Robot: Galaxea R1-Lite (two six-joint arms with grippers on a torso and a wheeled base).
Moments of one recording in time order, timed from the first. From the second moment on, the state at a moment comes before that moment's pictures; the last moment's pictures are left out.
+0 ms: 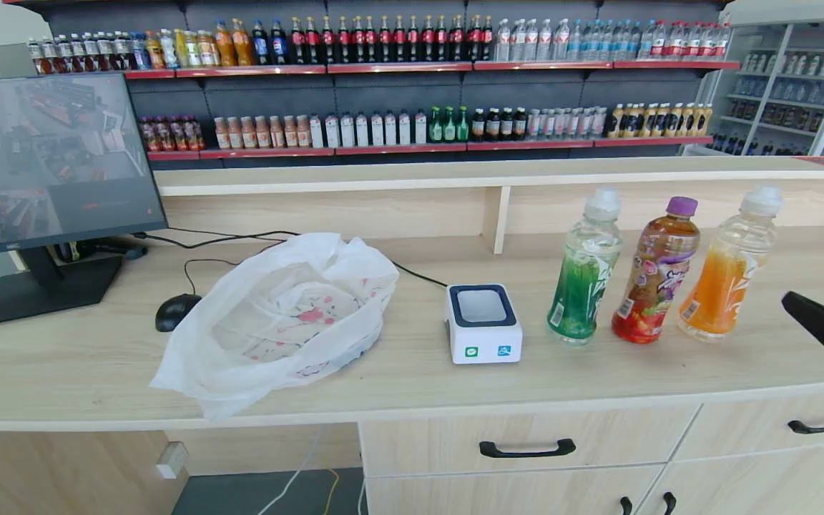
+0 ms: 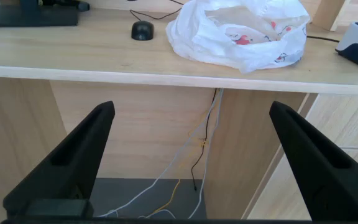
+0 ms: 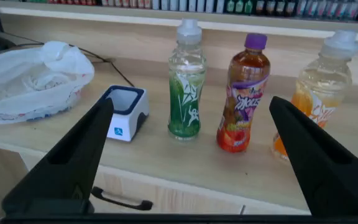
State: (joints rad) left arm 0.00 0.00 0.00 0.00 0.00 0.00; right arm 0.17 0.95 -0.33 -0.75 0.12 -0.04
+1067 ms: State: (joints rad) left arm 0.00 0.00 0.00 0.00 0.00 0.00; right arm 0.31 1.65 -0.27 -1.48 0.12 0.00
